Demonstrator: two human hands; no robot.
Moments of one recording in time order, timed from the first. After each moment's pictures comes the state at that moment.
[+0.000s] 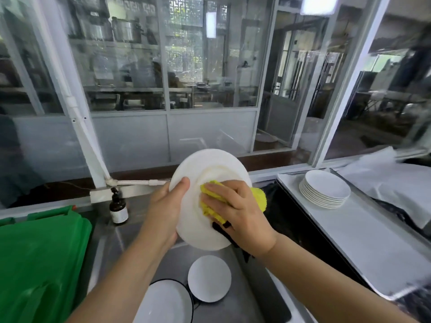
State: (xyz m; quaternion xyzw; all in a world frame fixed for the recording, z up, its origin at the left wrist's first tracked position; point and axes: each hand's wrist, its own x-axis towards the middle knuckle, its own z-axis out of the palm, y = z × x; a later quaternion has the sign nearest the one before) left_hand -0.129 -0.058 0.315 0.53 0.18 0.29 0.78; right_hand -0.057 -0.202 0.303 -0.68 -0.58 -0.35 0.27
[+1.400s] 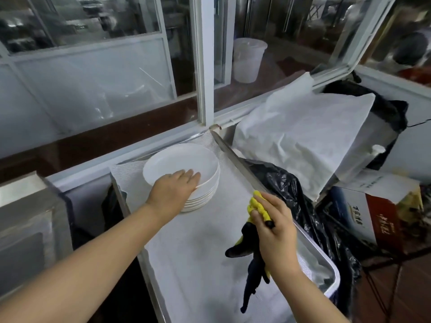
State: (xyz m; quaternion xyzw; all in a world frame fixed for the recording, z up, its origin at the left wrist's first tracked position) left_hand 0.433 -0.450 0.124 0.94 -0.22 0.23 -0.12; right_hand 0.356 -0.688 0.127 -0.81 -0.02 -0.16 0.57
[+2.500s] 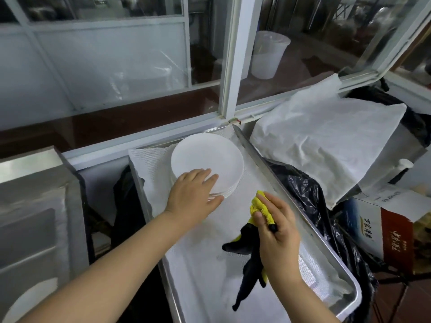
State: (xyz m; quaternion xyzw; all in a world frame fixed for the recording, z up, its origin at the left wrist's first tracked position) left_hand 0.410 -0.450 0.115 0.98 -0.09 0.13 0.07; right_hand 0.357 -0.640 0.122 -0.81 -0.04 -0.15 0.57
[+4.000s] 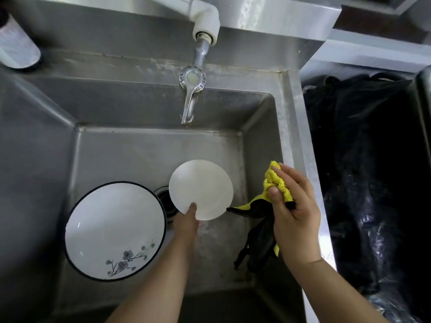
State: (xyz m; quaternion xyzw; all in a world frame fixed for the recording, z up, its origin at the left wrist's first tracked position) left_hand 0.042 -0.077 -0.198 0.31 0.66 0.02 0.68; right_hand 0.142 -0.195 -0.018 -0.85 -0.20 0.06 0.49
